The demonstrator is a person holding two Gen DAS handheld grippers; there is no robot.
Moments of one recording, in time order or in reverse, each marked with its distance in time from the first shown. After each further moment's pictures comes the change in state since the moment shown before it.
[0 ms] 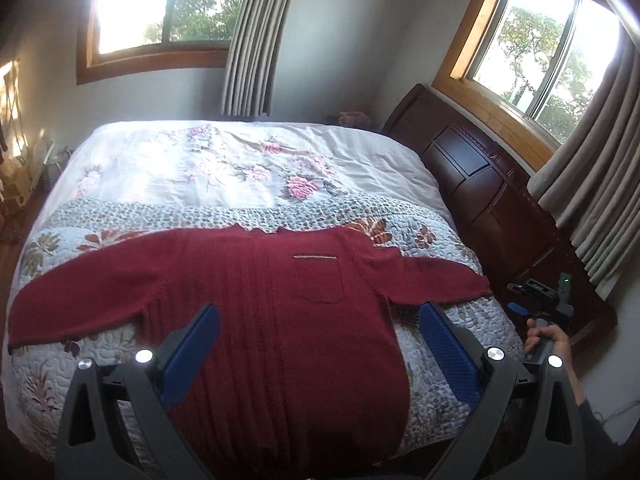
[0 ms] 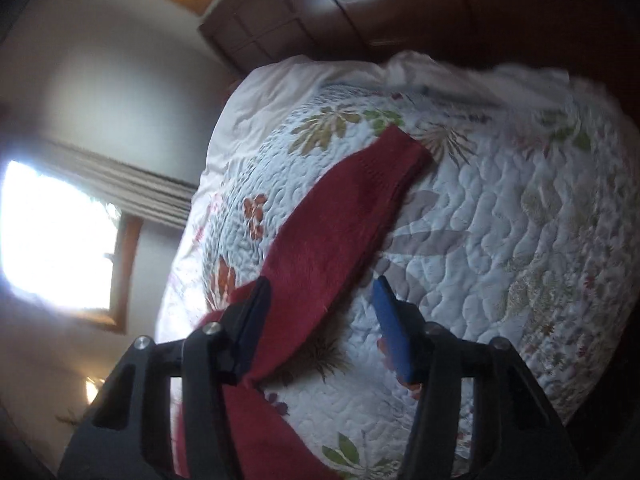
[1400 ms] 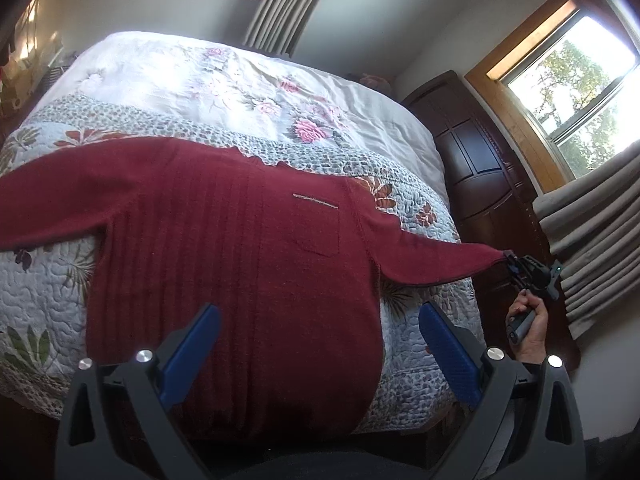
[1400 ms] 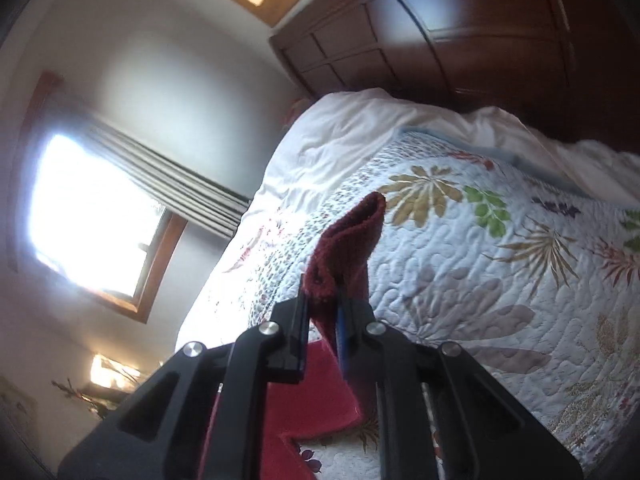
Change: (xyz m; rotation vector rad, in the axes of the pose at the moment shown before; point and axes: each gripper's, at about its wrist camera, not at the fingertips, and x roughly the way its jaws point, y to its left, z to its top) left arm 0.046 0.056 -0.031 -0.221 0.129 -0.025; right arm 0.021 0.095 0.045 -0.297 -0.104 0.126
